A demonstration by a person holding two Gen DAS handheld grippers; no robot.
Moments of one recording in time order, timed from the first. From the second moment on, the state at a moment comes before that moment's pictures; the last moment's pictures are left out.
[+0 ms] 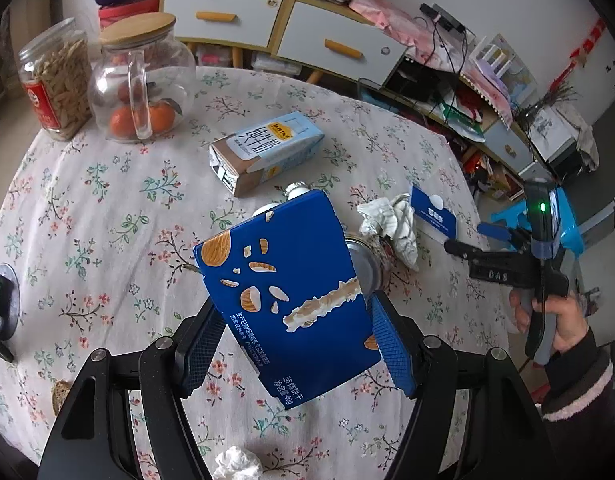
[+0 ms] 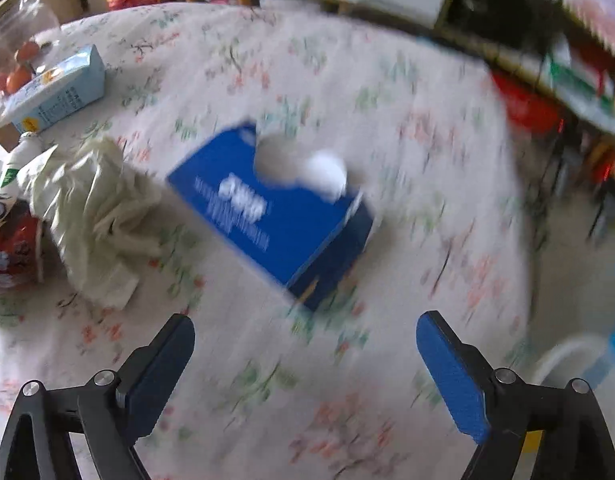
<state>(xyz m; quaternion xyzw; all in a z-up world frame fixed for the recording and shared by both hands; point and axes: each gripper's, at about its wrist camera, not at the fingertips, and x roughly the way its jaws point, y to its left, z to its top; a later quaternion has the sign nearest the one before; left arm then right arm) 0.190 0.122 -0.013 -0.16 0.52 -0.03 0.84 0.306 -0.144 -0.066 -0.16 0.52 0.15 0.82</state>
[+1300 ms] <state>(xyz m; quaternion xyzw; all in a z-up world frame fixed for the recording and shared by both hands) 0.168 0.014 0.009 -0.10 0.49 -0.12 0.86 0.218 -0.216 -0.012 -0.02 0.55 0.07 0.83</state>
